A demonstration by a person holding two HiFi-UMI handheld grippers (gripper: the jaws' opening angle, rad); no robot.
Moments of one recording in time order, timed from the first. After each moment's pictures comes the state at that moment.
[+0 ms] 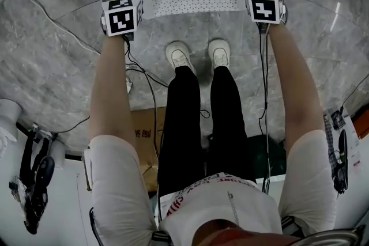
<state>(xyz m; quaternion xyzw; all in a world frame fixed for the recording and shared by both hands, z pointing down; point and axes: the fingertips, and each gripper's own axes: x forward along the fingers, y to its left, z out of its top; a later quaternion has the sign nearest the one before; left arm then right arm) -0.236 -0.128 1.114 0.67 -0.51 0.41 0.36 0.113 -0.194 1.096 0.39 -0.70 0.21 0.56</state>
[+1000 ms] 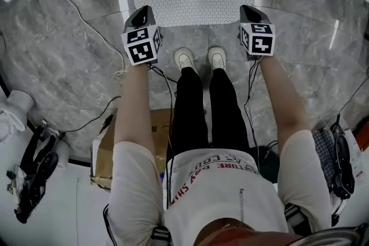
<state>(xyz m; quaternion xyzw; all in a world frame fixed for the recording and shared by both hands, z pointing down) -0.218 -0.126 0.883 0.65 -0.60 0.30 0.36 0.080 -0.171 0.891 0.41 -0.76 0.28 0.42</state>
